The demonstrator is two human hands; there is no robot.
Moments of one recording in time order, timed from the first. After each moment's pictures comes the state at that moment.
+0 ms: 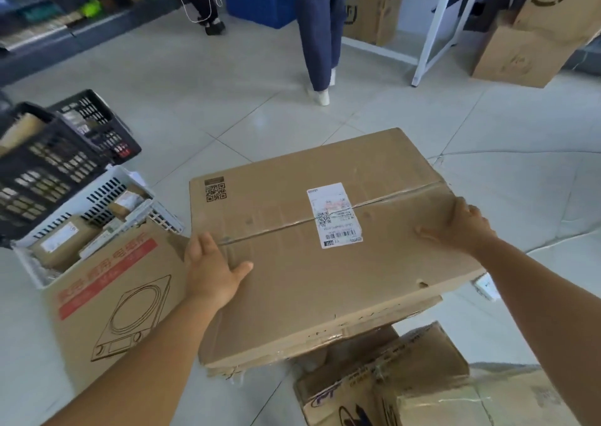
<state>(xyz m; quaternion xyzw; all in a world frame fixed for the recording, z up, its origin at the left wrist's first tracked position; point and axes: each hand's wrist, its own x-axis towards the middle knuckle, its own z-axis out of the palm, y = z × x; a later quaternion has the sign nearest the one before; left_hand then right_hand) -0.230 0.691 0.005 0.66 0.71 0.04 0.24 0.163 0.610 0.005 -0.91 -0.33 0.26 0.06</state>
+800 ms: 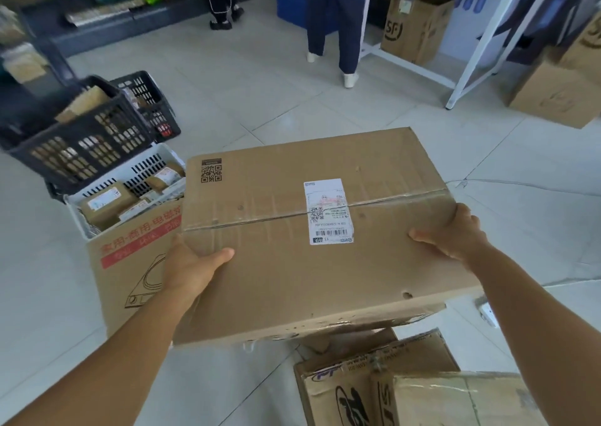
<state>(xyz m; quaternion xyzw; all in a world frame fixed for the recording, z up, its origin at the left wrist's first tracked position) -0.368 0.607 0.096 0.41 0.80 0.29 0.32 0.053 0.615 0.100 -0.86 -0.39 0.28 0.16</state>
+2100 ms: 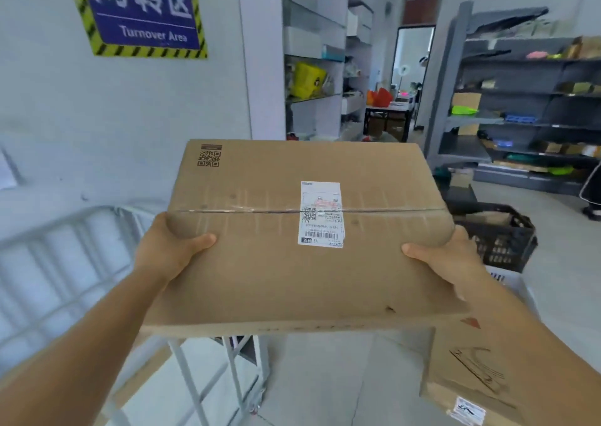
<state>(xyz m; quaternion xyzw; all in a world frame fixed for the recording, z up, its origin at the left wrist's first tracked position) -0.817 -0.021 0.321 0.09 0.88 0.47 -0.05 -0.601 0.344 0.293 -0.47 -0.75 0.41 0.22</state>
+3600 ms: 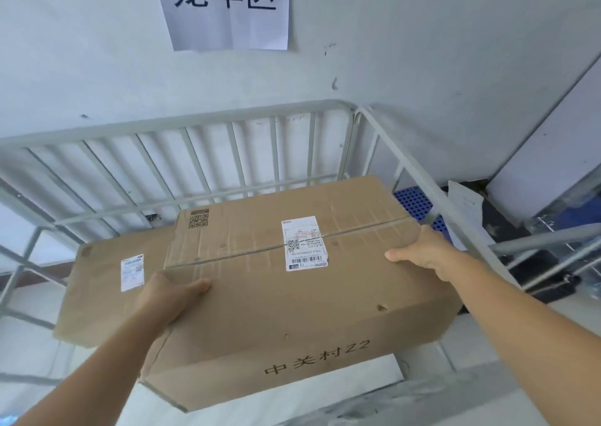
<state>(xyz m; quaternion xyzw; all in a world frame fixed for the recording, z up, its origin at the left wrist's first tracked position) -1.007 -0.365 0.086 -0.46 0.77 0.44 0.06 -1.194 0.037 0.109 -0.16 -0.91 0.29 -0.26</state>
